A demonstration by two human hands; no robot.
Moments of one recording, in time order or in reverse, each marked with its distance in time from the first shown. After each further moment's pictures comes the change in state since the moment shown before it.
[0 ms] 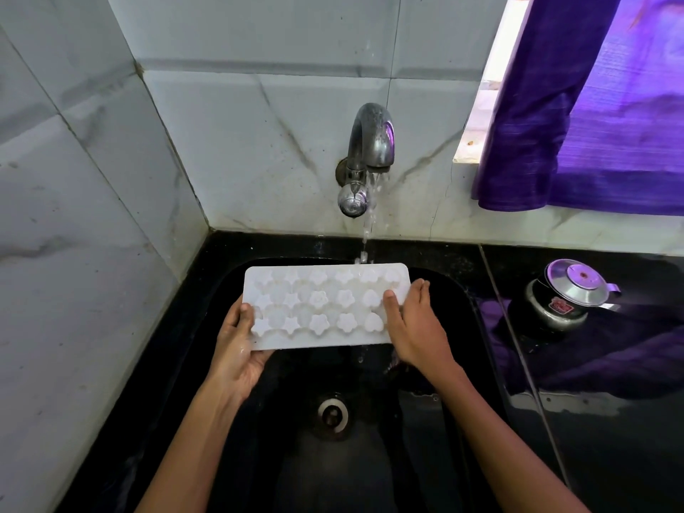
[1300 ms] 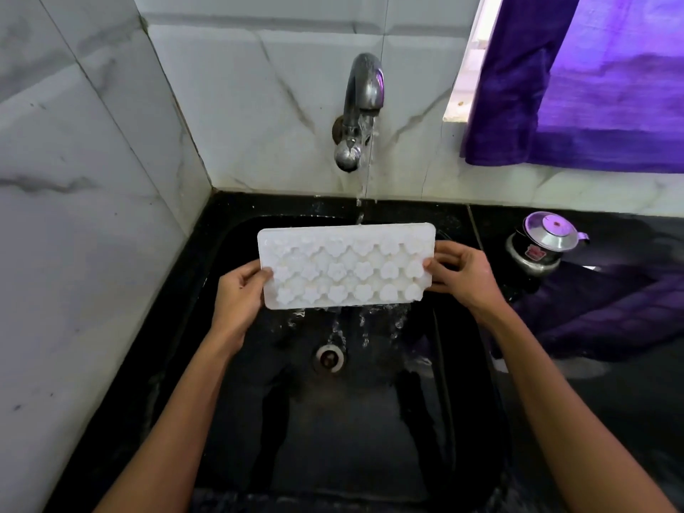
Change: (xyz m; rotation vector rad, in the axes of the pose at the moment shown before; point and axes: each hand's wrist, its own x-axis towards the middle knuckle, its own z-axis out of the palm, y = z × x) left_hand -0.044 0.006 -0.011 0.577 -0.052 0.205; right_hand -0.028 0.048 -0.061 0.731 -0.006 -0.074
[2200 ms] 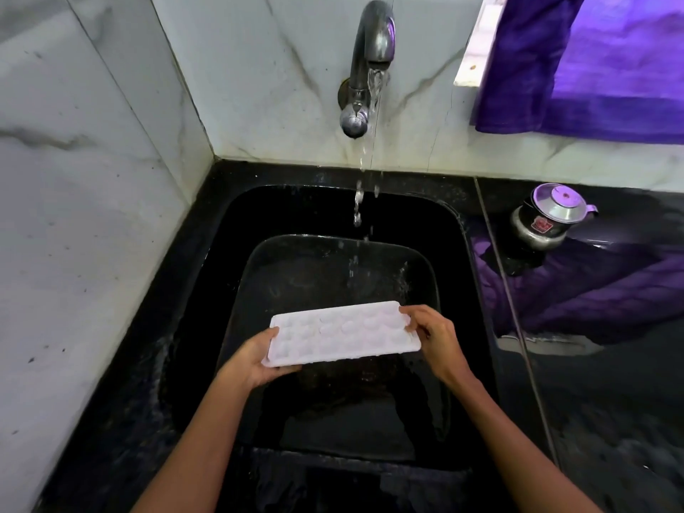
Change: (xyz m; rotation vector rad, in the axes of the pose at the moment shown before) left_hand -0.053 -0.088 -0.012 -0.186 -0.015 -0.804; right_hand -0.074 0.128 0.022 -0.605 -0.059 -0.304
